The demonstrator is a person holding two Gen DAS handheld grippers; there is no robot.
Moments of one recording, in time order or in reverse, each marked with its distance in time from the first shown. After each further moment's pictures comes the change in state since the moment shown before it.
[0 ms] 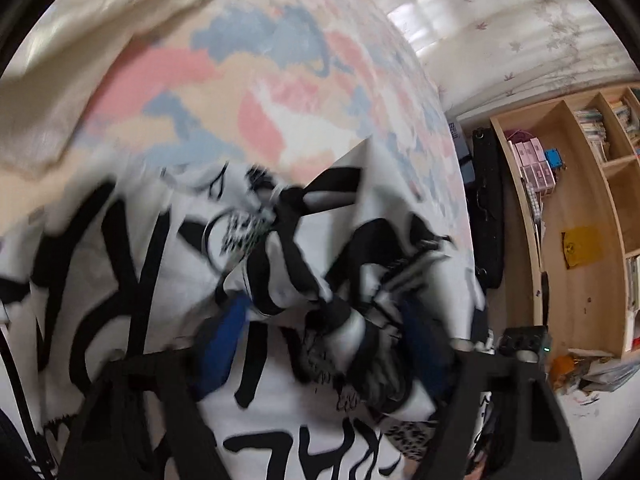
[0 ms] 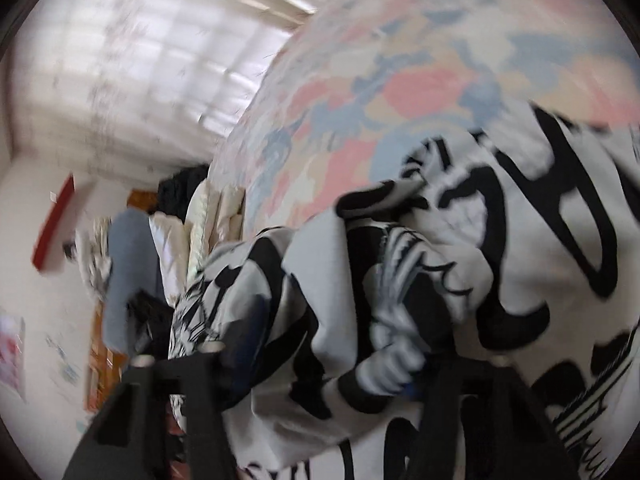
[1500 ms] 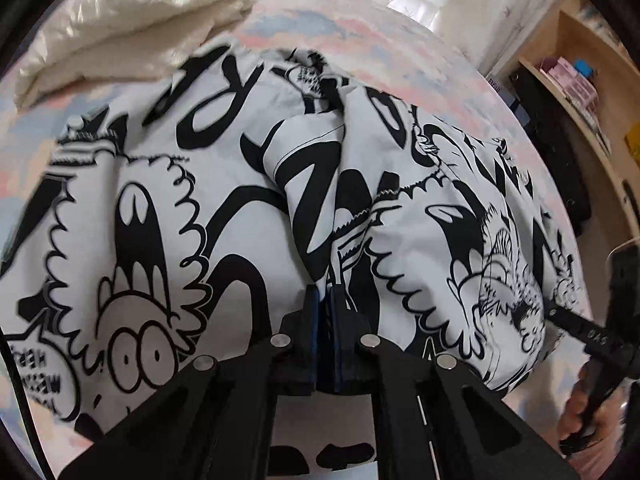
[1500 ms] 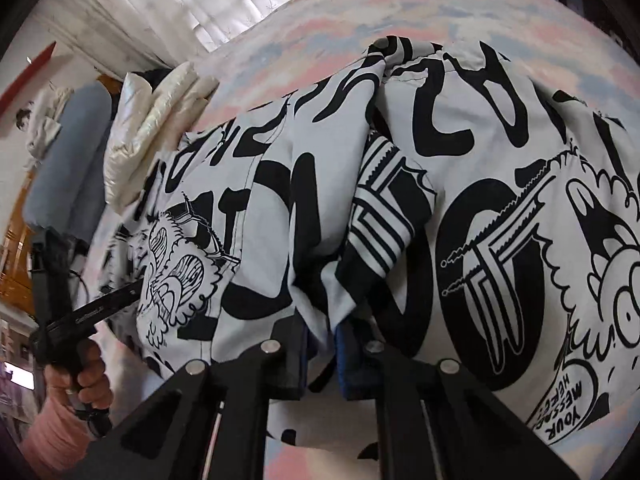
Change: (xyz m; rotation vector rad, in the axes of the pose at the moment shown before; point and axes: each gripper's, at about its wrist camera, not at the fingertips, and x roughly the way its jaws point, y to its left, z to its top) left arm -0.038 -0.010 -0.173 0.251 -0.106 0.398; right arm -0.040 0.003 -0.133 -0.278 0.119 -0.321
